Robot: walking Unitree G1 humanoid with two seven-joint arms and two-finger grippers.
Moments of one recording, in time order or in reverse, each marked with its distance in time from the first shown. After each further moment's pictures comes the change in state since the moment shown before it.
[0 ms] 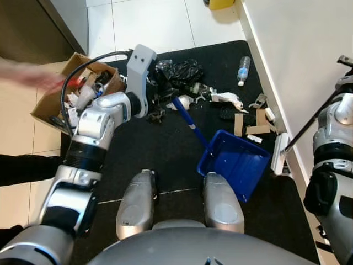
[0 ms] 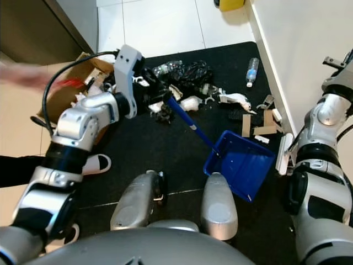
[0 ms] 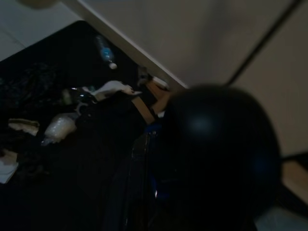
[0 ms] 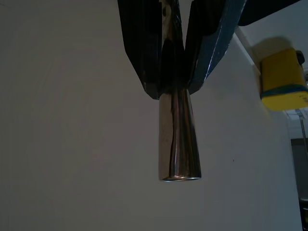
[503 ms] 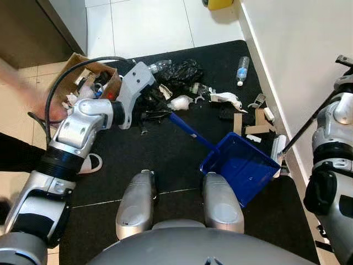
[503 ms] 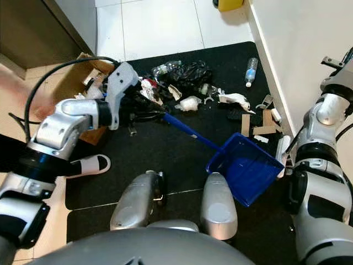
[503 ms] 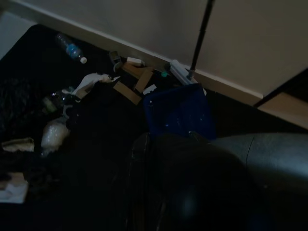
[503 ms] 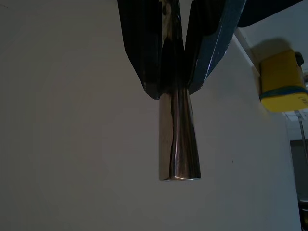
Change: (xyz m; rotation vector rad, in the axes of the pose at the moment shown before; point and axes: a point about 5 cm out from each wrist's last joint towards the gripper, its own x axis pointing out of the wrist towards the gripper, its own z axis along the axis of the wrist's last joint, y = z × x) left arm -0.032 0.003 -0.009 0.253 0.114 -0.179; right arm 0.000 0.002 -0.001 0.004 0.006 0.006
